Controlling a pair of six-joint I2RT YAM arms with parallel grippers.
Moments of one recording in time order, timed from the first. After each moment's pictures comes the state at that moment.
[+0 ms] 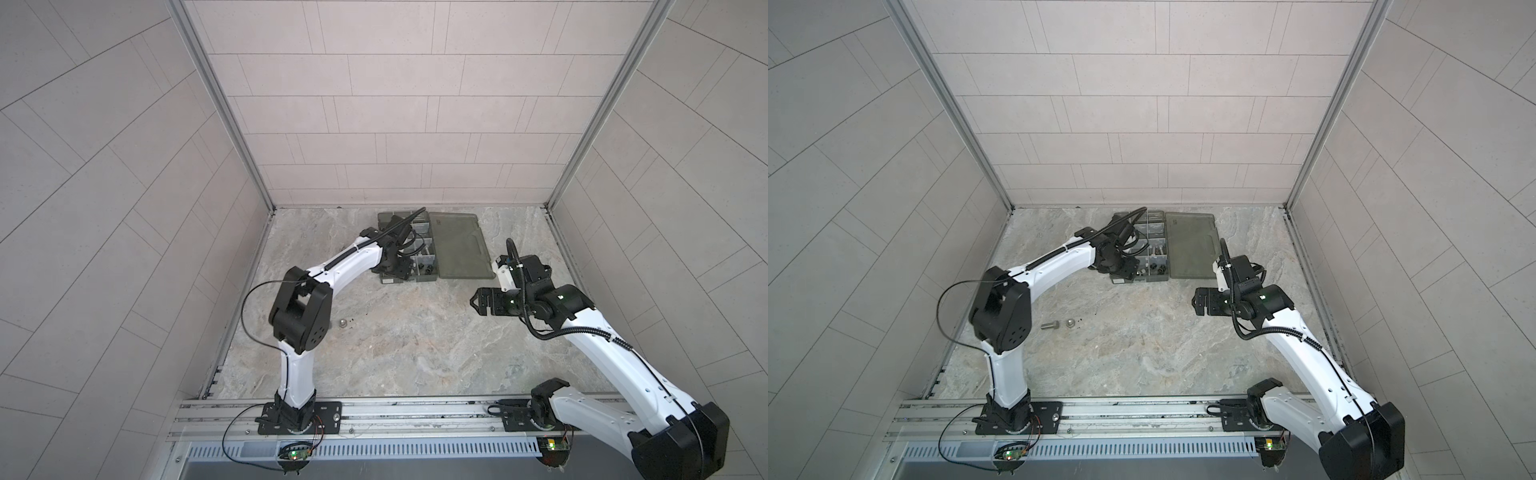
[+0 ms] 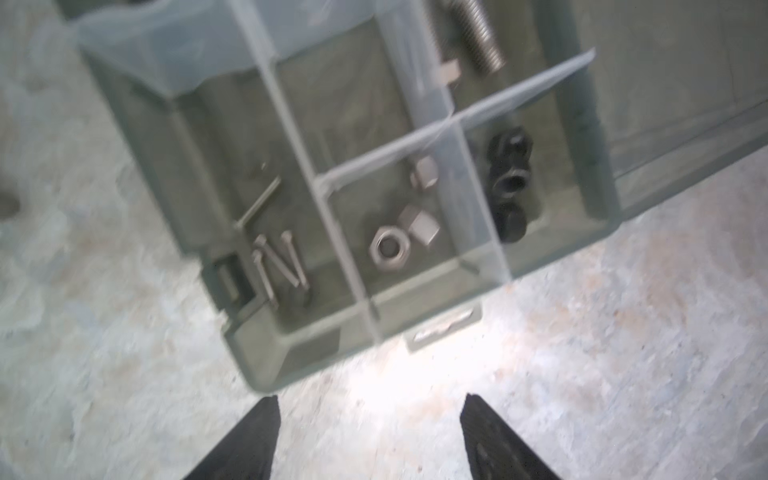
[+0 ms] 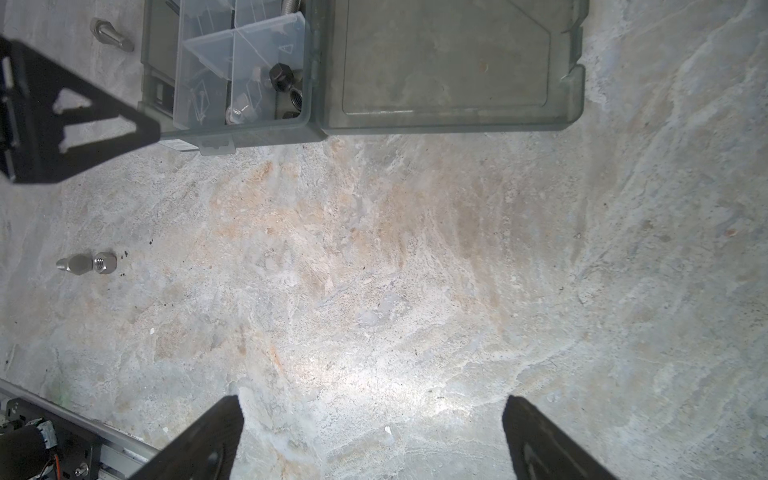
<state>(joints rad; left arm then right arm) -0.55 1.86 1.49 -0.85 0.01 -0.26 0.32 1.02 0.90 -0.86 -0.14 0.37</state>
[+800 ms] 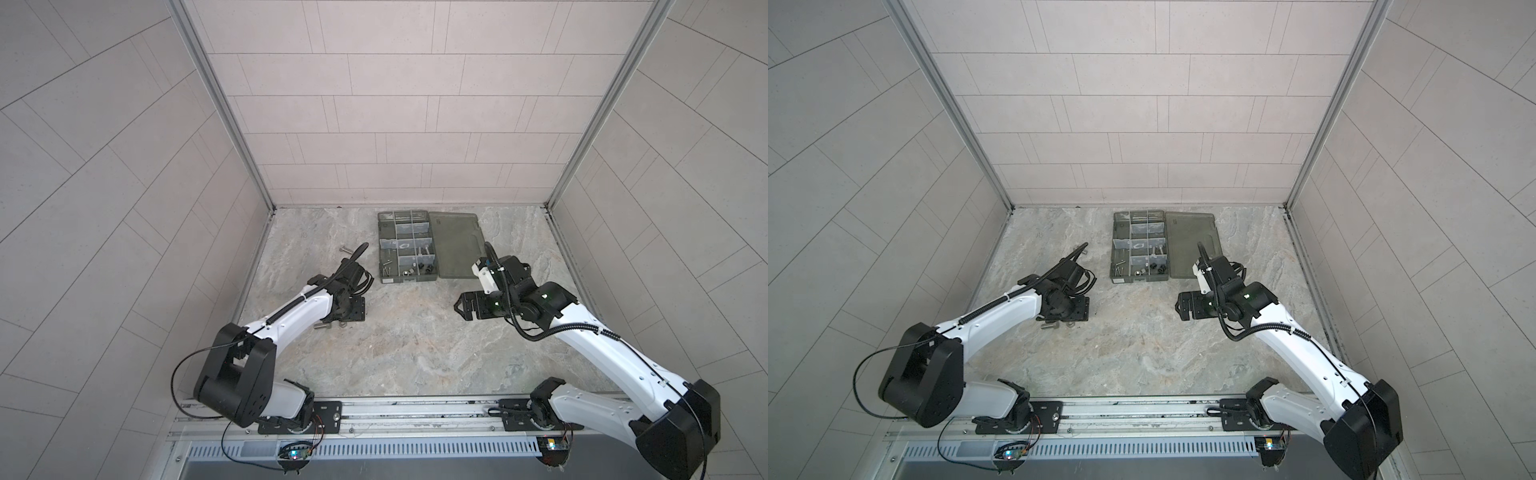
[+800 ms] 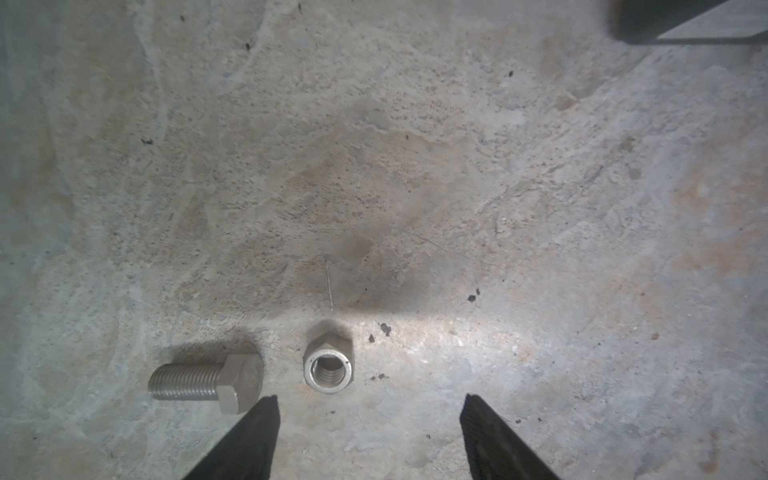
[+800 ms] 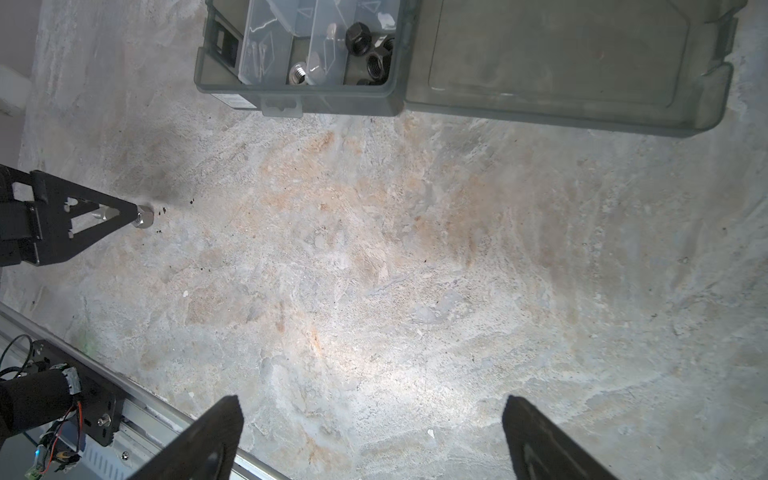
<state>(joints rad) -0.42 1.40 0.84 -0.77 -0.09 -0.47 0.50 1.09 0.92 -0.82 -0.13 0.40</state>
